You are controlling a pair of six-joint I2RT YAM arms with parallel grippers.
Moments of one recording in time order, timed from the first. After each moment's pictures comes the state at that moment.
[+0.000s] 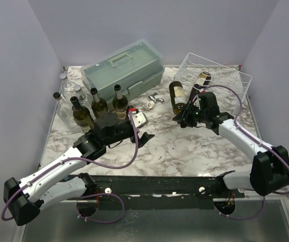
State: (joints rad) left arm -0.82 0.92 0.78 -0.08 0.24 0.18; right arm 0.35 1.35 0.86 -0.25 -0.29 0.79
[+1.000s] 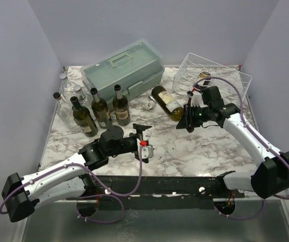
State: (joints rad) left arm -0.96 0.86 0.60 0.01 0.30 0.72; right arm 0.35 1.29 1.05 -0.67 -0.51 0.27
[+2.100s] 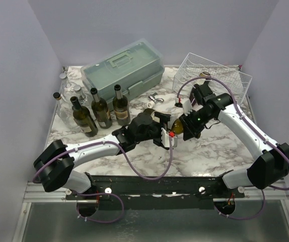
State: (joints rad) left arm -0.96 1.37 0.81 0.24 0.24 0.92; right arm 0.43 1.40 1.27 -1.15 -0.45 -0.28
